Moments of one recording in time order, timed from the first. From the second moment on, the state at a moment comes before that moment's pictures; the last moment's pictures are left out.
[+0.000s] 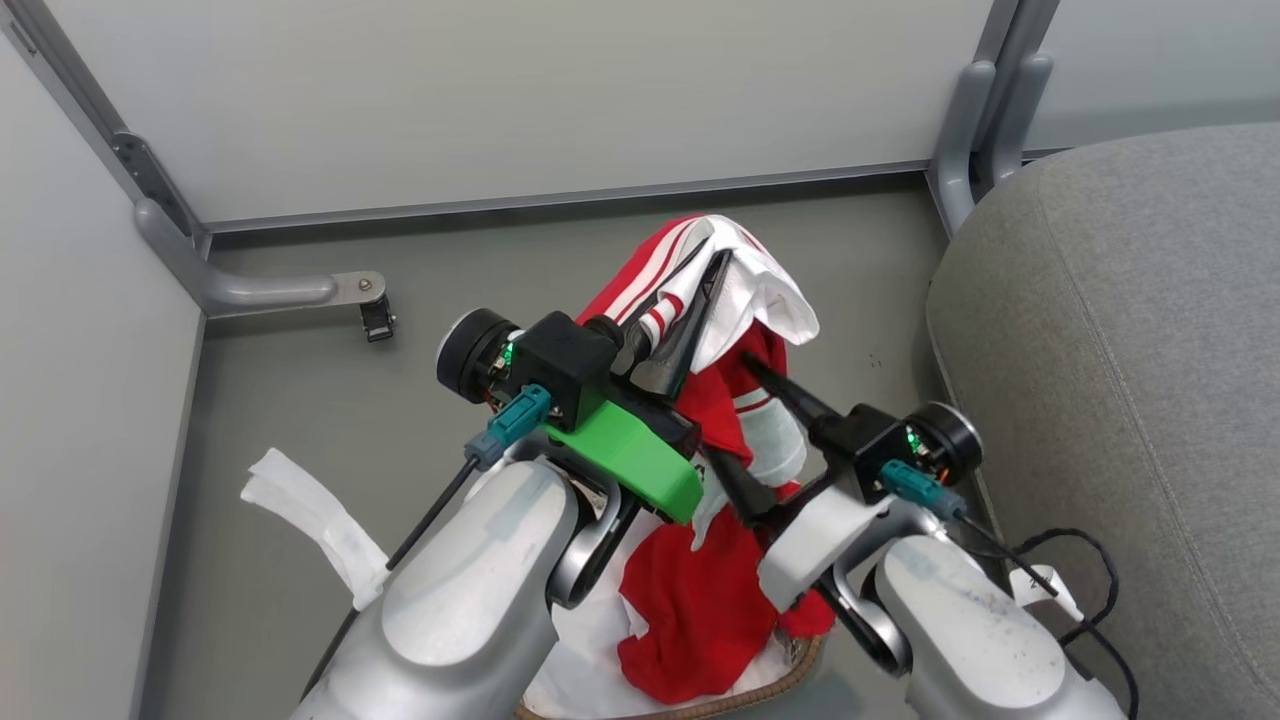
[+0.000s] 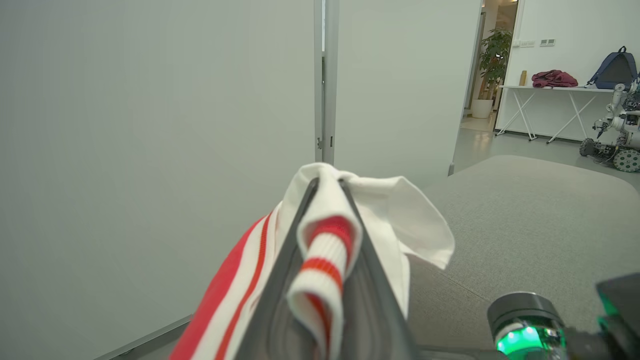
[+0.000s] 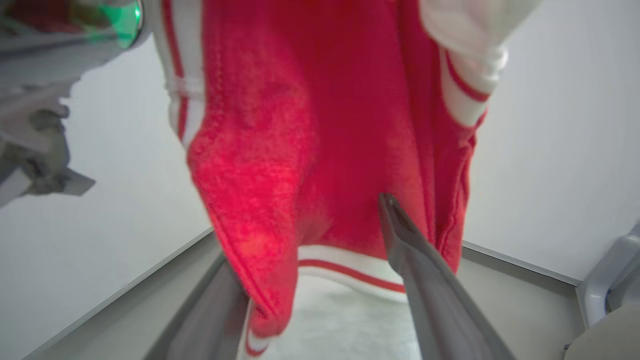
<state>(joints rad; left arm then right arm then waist) -0.61 0.05 -0.72 0.35 -0.46 -0.07 -0.26 -0.43 -0.05 0.53 0.41 0.23 0.13 -0.26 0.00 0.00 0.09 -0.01</state>
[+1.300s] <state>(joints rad) -0.61 0.05 -0.68 0.37 -0.42 -0.07 -0.26 -0.53 -0.05 0.33 0.49 0.20 0.13 -0.26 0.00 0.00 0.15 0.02</state>
